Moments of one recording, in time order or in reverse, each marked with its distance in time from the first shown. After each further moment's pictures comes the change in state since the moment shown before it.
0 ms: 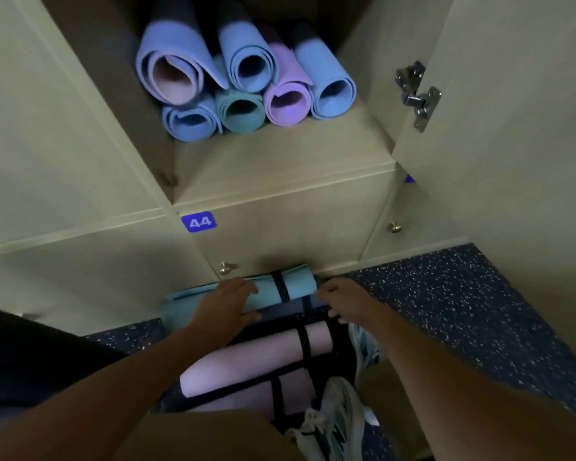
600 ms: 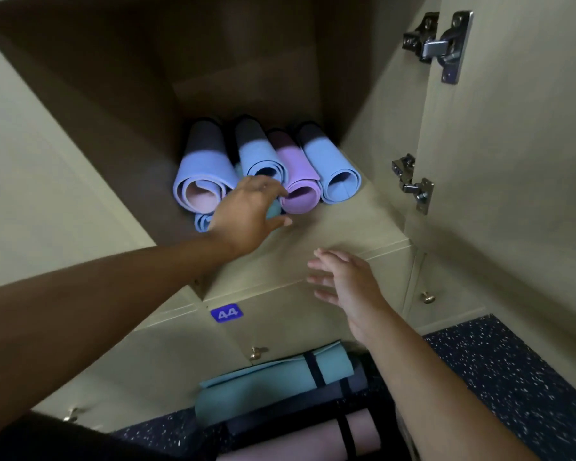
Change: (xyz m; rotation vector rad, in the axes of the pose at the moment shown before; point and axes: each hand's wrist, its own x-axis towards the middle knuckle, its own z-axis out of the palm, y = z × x) left_hand 0.133 0.086 -0.259 0.243 0.521 0.283; right_hand -0.047 -0.155 -0.056 0.878 0.174 -0.368
